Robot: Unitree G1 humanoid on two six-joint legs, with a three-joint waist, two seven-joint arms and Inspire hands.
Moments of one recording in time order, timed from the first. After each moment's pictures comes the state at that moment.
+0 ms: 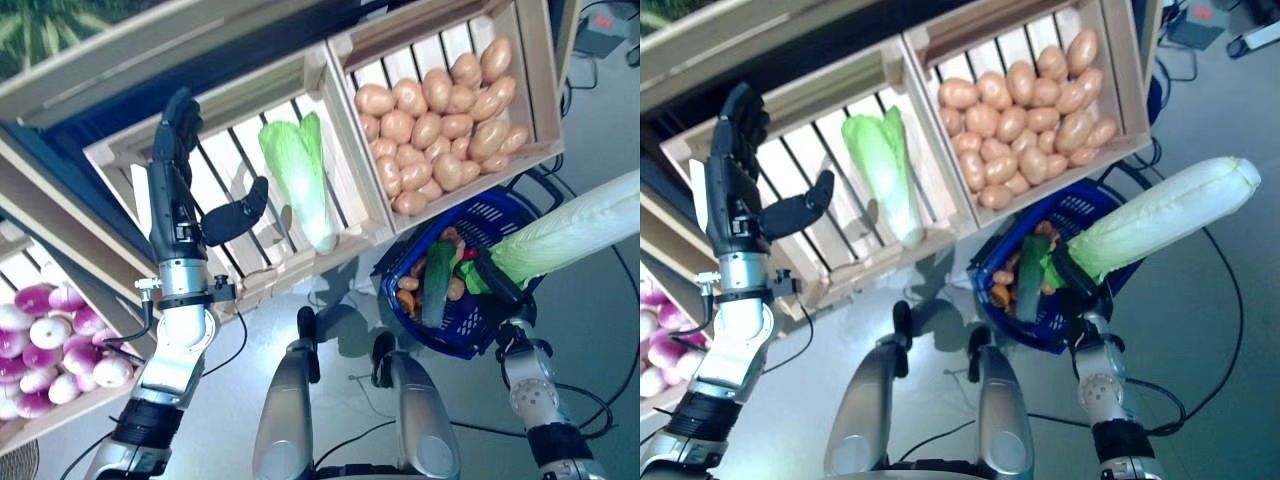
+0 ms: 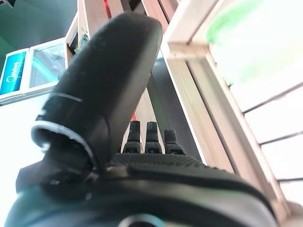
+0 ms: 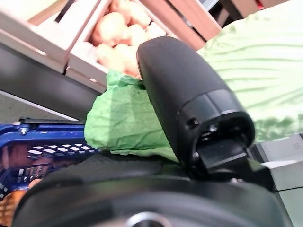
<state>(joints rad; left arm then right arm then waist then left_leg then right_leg) -0.21 0.55 -0.10 -0.03 -0.12 -0.43 0.53 -0.14 -0.36 -0.03 0.37 1.16 -0.14 0.06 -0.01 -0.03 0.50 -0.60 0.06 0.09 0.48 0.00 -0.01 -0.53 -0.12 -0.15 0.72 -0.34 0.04</state>
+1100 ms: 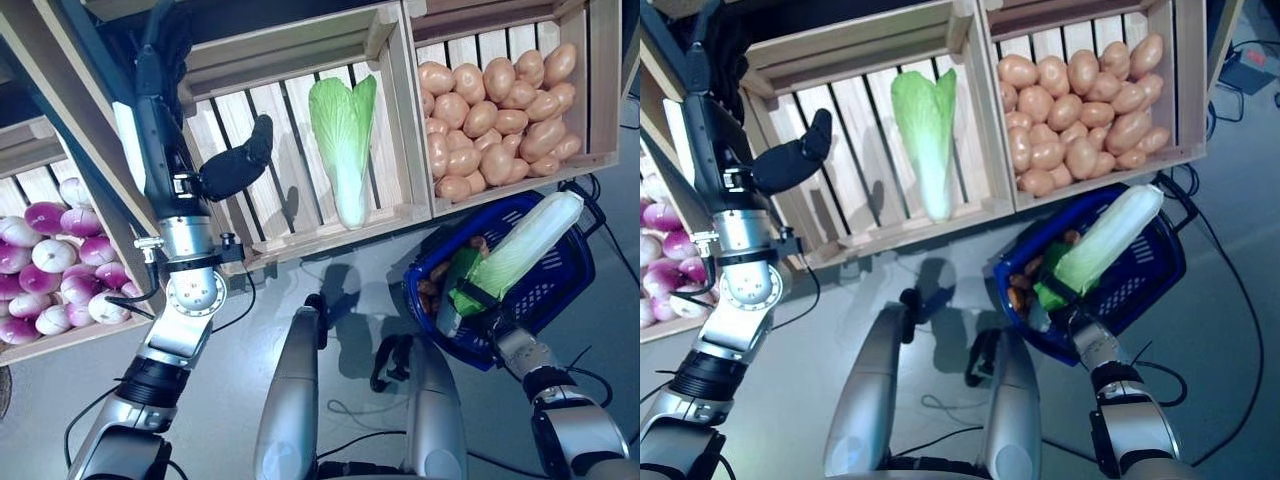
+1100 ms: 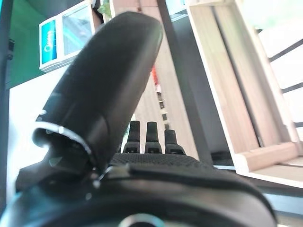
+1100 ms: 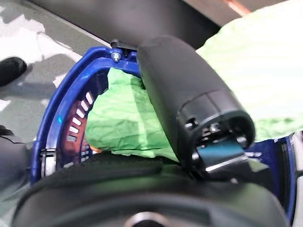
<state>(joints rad) -0.40 0.59 -0.18 0.00 -0.11 -0.40 0.62 -0.53 -0.41 0.01 1.10 1.25 0.15 -0.02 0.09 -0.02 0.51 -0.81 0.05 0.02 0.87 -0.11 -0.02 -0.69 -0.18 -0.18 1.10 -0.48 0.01</state>
